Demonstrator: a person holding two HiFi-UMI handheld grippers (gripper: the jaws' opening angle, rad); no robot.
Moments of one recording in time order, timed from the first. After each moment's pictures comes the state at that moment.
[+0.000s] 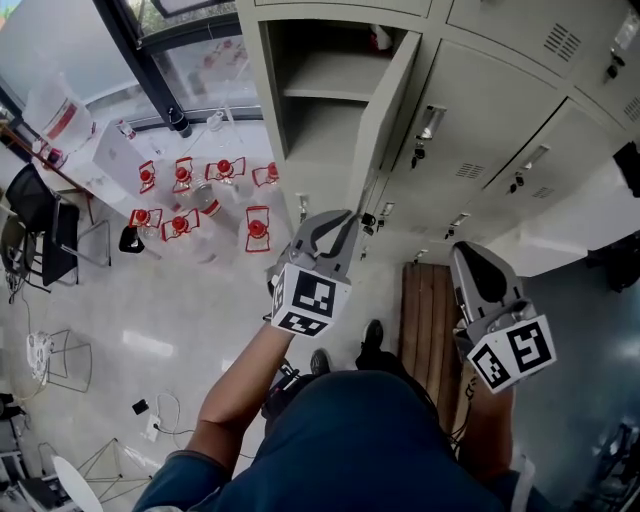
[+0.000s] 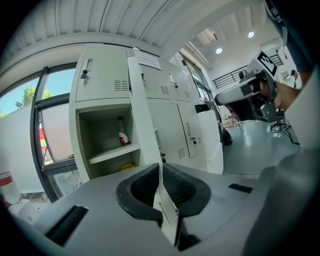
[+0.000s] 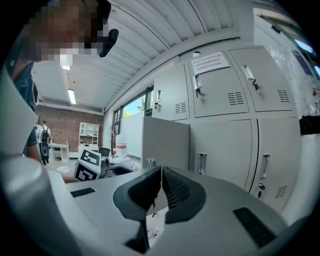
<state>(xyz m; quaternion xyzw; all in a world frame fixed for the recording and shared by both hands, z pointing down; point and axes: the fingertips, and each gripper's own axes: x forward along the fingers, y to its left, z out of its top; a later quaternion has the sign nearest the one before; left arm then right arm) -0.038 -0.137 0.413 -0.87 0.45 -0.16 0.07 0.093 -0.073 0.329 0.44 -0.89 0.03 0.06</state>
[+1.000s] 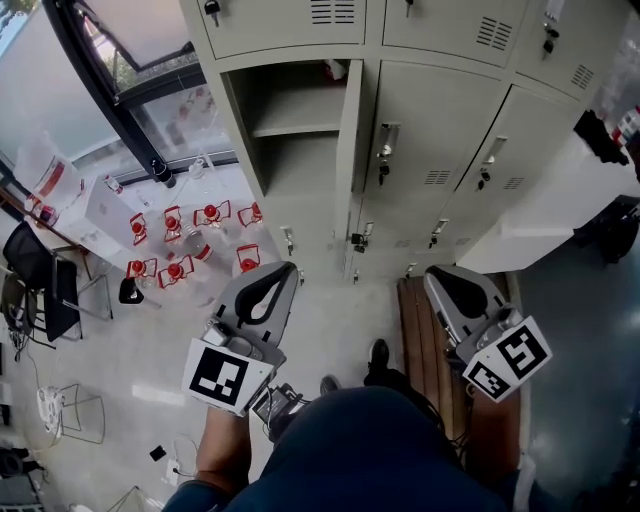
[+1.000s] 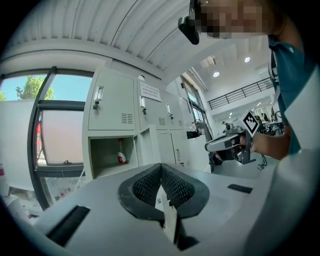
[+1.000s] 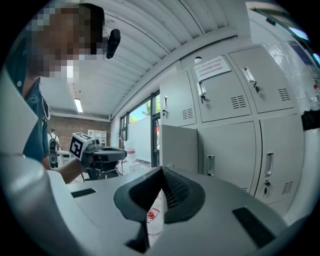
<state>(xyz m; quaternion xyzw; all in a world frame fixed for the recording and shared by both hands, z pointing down) -0.077 -0.033 0.289 -0.91 0.42 -0.04 0.05 0.091 -0.018 0.305 0.40 -0.91 0.04 0.03</state>
